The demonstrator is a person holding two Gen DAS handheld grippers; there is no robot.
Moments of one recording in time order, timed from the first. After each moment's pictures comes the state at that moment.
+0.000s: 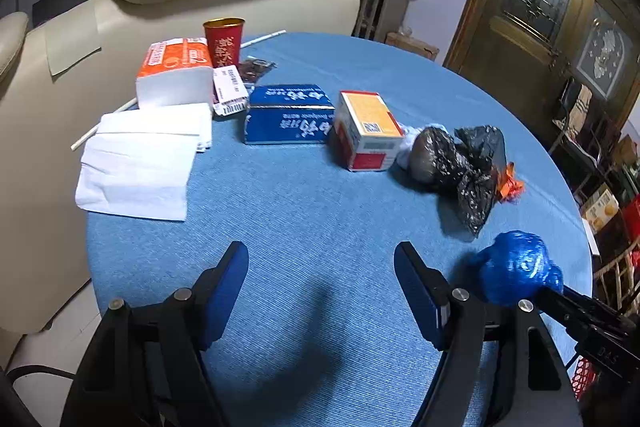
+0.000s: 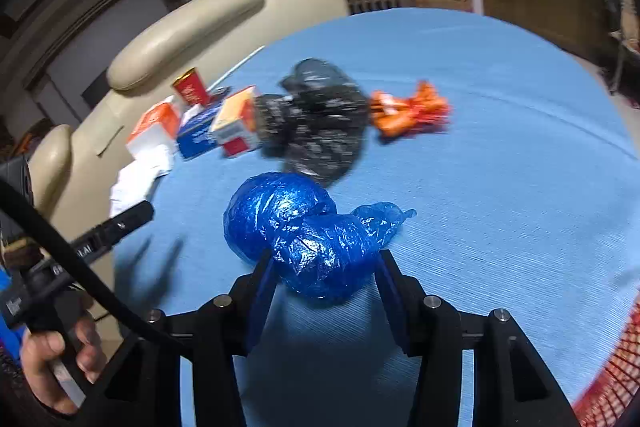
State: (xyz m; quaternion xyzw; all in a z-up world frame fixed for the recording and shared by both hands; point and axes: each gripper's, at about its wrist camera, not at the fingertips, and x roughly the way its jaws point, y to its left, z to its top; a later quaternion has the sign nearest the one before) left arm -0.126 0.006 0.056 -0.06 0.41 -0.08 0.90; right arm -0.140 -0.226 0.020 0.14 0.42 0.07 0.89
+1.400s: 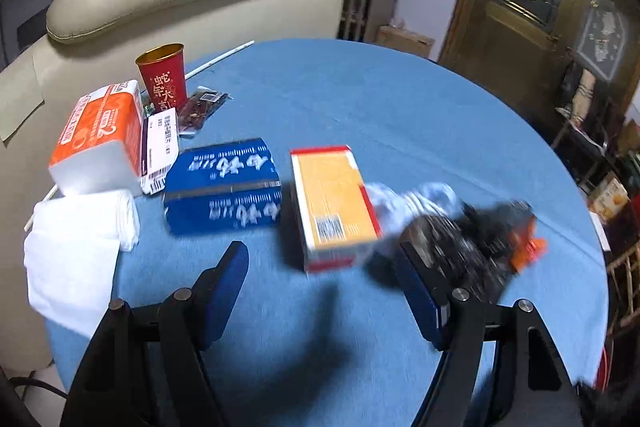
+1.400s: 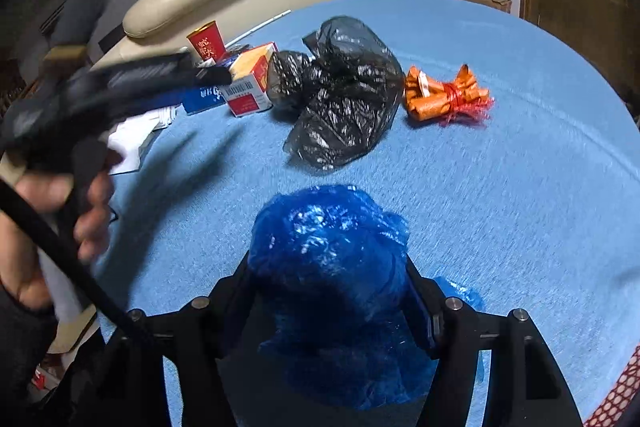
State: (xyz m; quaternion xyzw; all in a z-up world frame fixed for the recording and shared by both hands) left arm -0.013 -0.049 0.058 -0.03 0.42 -0.08 0.90; right arm -0.115 -0.209 -0.006 0.07 0.46 0.12 0.88
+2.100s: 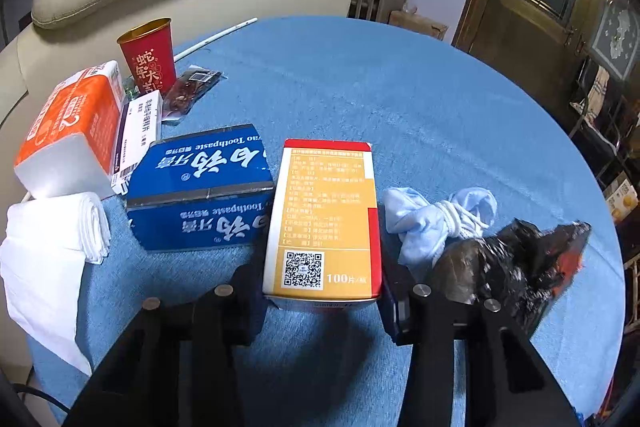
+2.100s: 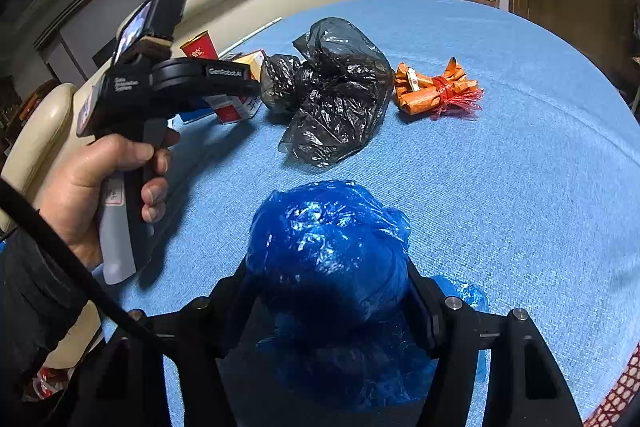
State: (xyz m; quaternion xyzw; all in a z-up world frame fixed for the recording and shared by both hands) left arm 0.015 -0.057 0.030 -0.03 0.44 -0.07 0.89; right arm -0.122 -0.215 -0.005 0.09 0.45 0.11 0.88
